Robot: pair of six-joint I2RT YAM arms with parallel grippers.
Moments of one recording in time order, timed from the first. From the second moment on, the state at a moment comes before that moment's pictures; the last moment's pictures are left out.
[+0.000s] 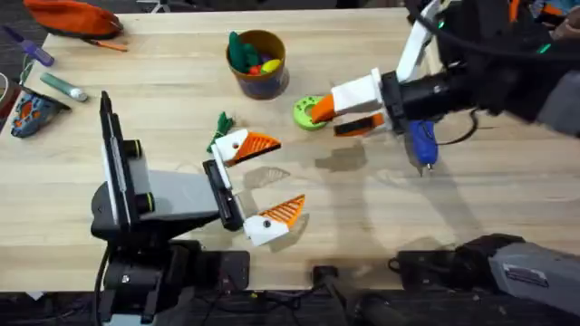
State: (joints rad) left arm -0.02 0.01 0.01 -0.12 1.13 0.10; right arm 0.29 1.32 0.89 -0.58 -0.99 0.38
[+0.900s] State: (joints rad) left arm -0.02 0.01 0.01 -0.12 1.14 0.10; right arm 0.50 1.56 1.45 -1.13 0.03 -0.01
